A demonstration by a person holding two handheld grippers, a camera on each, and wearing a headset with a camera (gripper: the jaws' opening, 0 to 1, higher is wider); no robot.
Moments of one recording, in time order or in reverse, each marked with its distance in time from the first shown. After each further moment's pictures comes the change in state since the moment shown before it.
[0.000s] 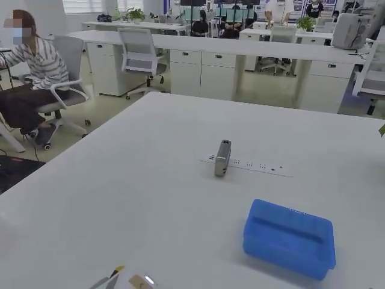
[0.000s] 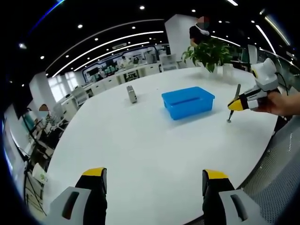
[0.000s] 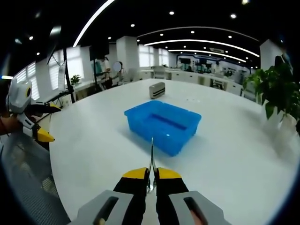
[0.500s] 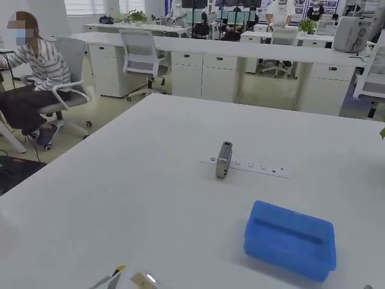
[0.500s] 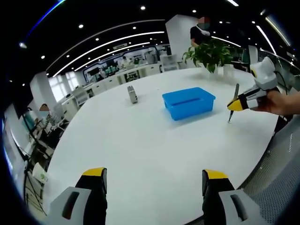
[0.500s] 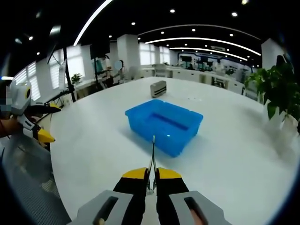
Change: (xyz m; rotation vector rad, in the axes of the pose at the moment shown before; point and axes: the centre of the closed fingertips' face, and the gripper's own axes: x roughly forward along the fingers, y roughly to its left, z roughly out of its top) left arm 0.000 0.001 0.000 -0.003 -0.003 0.003; right arm 0.002 0.001 0.003 -0.003 0.024 0.012
